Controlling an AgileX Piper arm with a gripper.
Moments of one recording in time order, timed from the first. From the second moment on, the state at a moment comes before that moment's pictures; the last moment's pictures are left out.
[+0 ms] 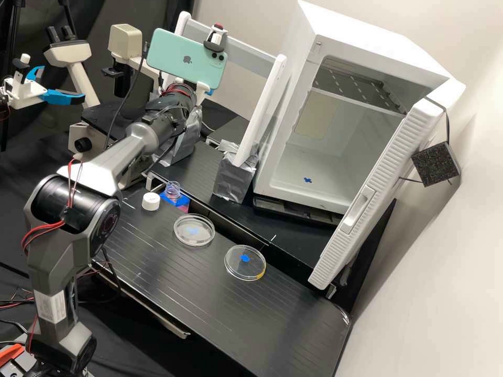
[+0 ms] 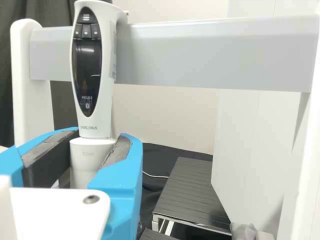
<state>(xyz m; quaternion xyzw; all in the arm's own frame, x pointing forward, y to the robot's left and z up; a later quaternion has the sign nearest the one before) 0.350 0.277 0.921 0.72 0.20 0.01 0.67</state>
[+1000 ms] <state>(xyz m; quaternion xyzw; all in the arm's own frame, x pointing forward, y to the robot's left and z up) 0.355 0.264 0.928 0.71 0.17 0.01 0.68</state>
